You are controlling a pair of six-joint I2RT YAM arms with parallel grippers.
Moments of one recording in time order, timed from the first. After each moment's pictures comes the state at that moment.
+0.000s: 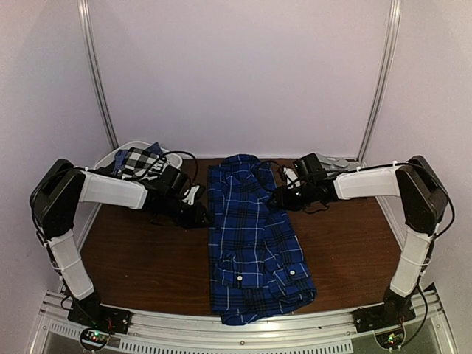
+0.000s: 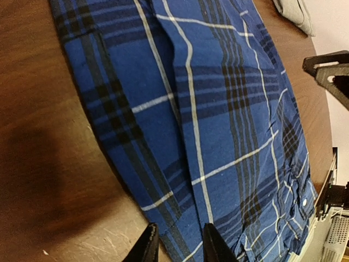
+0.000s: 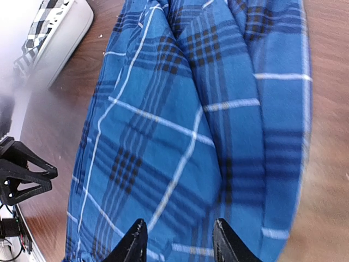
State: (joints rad) left arm -0.58 1.82 1.05 -0.15 0.42 -0.48; right arm 0.55 1.90 1.21 -0.11 -0.29 0.47
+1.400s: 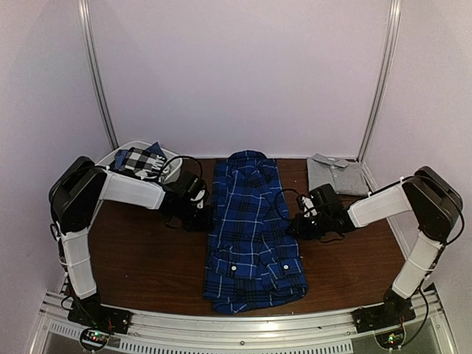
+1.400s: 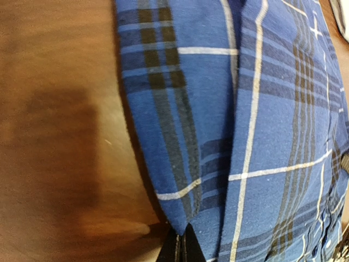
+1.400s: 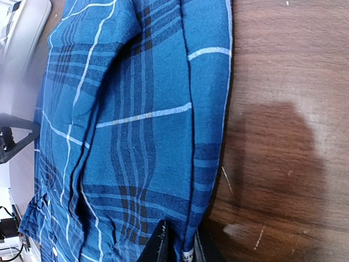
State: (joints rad) left arm -0.67 1.96 1.16 -0.21 0.18 -0.62; right arm 0.54 1.72 0.75 0.11 -0.26 0.63
